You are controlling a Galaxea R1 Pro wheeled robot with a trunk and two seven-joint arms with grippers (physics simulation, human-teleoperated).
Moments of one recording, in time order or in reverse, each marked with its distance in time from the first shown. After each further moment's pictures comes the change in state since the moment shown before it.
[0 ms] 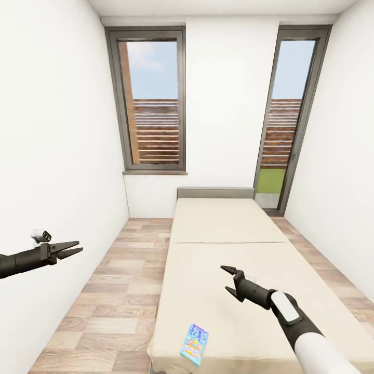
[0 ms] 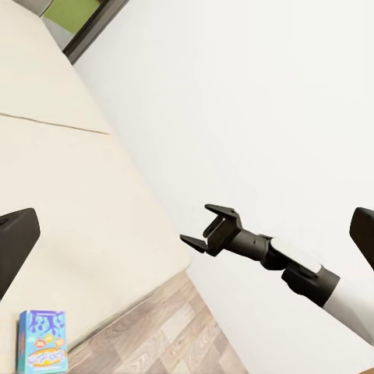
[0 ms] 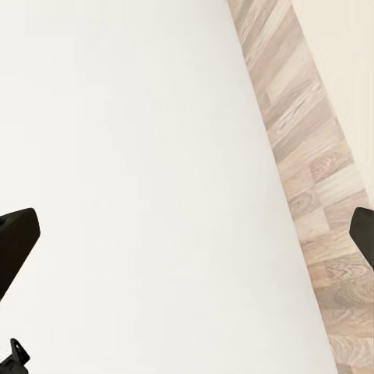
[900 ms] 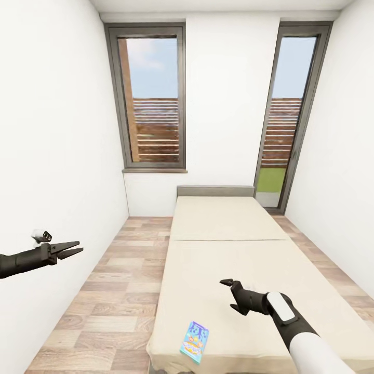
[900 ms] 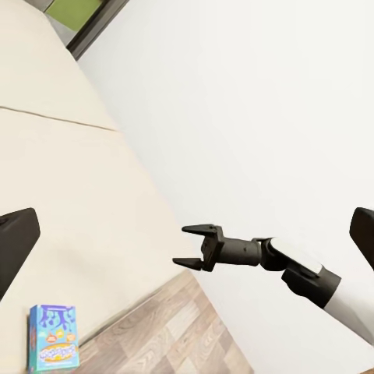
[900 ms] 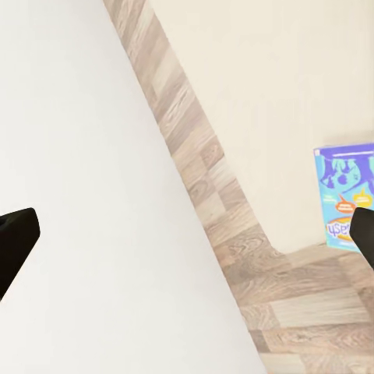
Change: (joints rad) left arm 0.000 -0.001 -0.002 0.000 -0.002 -0.002 0.001; right arm -0.002 0.029 -0.009 0.000 -0.010 -0.002 -0.350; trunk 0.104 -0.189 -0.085
